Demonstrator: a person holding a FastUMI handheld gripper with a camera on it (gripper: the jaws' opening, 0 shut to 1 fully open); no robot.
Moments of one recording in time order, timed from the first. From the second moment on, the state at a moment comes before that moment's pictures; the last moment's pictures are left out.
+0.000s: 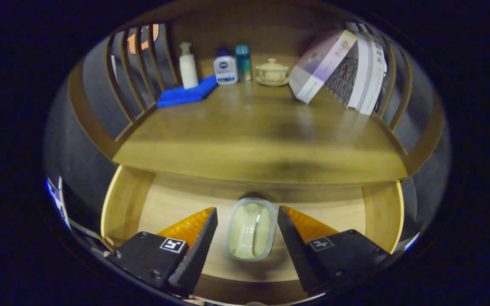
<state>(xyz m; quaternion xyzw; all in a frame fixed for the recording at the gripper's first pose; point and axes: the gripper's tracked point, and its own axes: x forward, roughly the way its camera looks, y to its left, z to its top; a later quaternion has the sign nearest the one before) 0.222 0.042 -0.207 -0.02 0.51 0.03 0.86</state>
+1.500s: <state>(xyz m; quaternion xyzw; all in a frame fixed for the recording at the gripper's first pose) 0.198 0.045 -0.119 0.00 0.52 0.05 0.85</state>
